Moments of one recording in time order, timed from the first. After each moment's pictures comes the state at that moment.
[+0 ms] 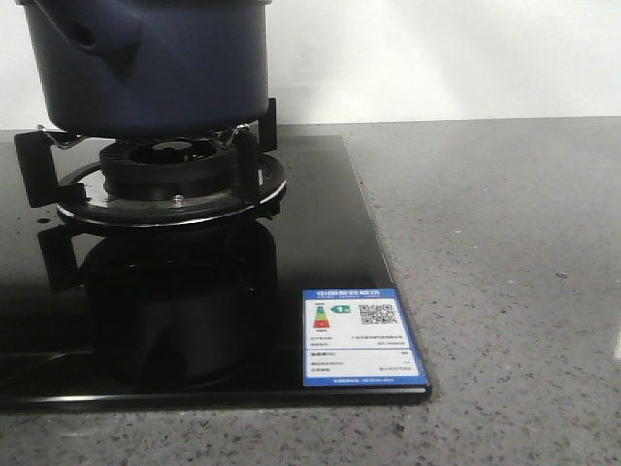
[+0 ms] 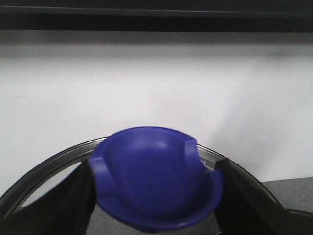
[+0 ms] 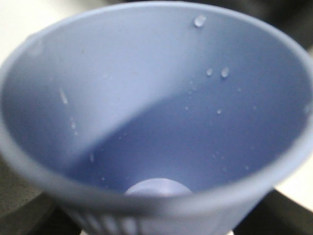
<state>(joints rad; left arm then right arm) -0.17 1.17 -1.01 -0.35 -0.03 0.34 0.62 1.57 -1.51 -1.33 0.53 0.76</state>
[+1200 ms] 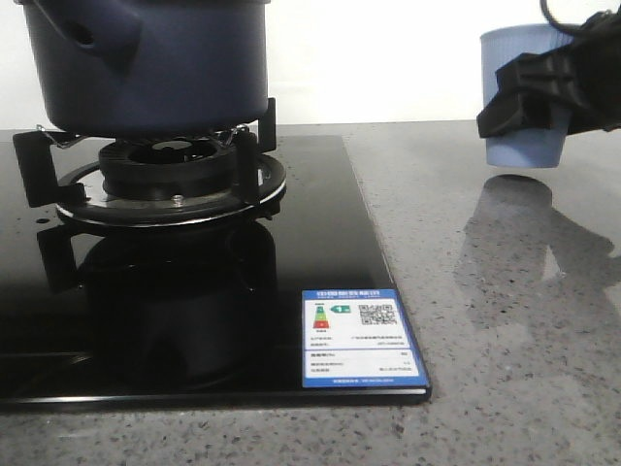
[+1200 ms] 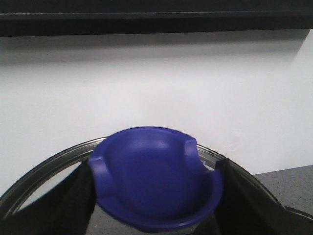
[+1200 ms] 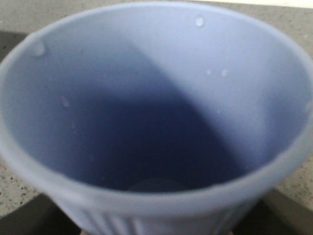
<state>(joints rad) -0.23 1.17 -1.01 -0.33 -0.04 0.34 0.07 1.56 -0.86 -1.22 -0.29 1.14</state>
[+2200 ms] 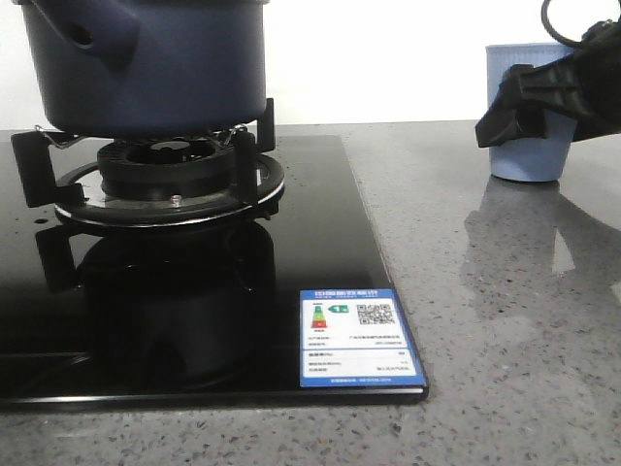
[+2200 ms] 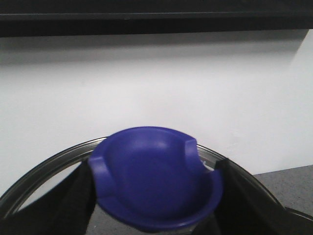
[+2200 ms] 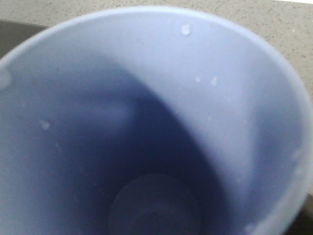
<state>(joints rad) -0.23 1.17 -1.01 -0.33 -0.04 0.34 0.07 1.56 -0.86 -1.22 -0.26 1.12</state>
